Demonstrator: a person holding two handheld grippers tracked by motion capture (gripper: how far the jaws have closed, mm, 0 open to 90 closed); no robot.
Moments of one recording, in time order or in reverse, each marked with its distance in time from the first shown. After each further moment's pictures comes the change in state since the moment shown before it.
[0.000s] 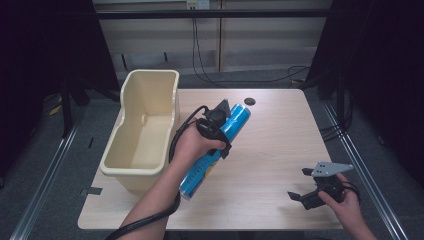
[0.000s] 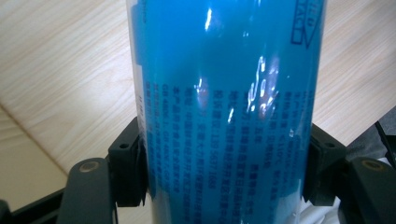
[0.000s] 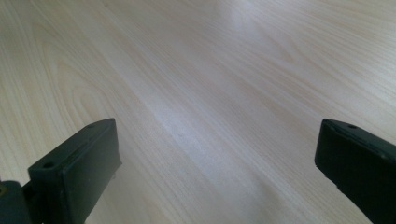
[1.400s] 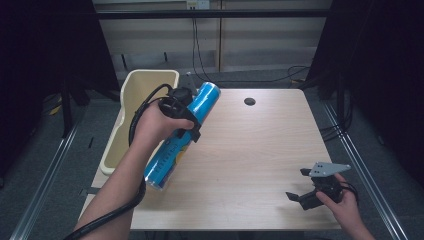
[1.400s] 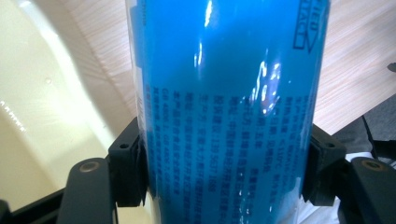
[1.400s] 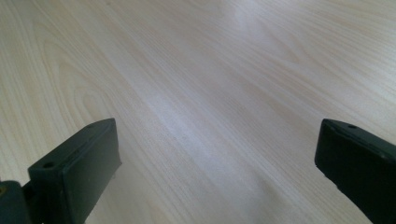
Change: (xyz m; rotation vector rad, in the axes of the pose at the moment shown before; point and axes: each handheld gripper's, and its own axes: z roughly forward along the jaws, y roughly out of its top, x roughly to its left) left arm 0.049 -0.031 -0.084 -0.023 0.023 -0.128; right arm 0.003 0.002 0.004 0.009 0.008 -0.003
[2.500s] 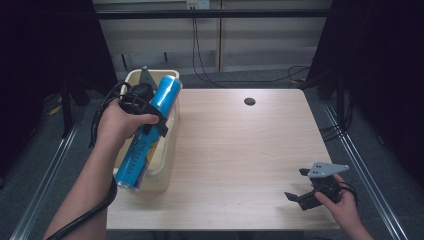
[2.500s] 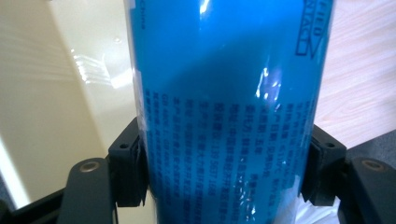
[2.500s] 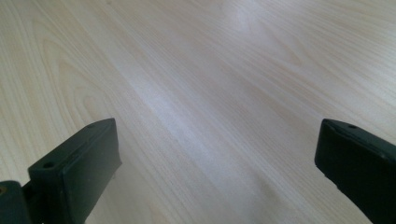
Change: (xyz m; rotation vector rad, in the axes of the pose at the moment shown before) left arm 0.061 -0.039 -0.028 -0.037 0.048 -0.212; right arm 0.002 0.001 0.002 0.000 -0.006 -0.011
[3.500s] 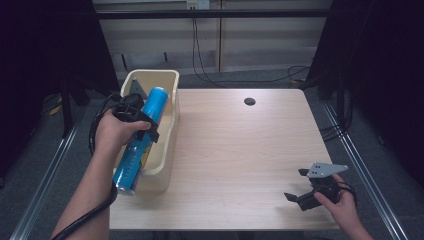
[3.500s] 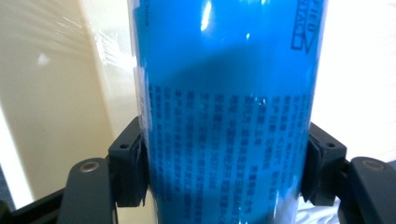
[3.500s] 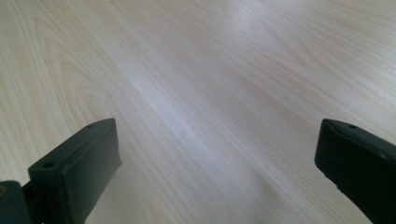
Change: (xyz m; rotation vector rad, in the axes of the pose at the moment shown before) left arm 0.032 -0.007 0.033 0.017 -0.001 -0.128; right arm 0.002 0.000 0.001 0.001 0.000 -0.003
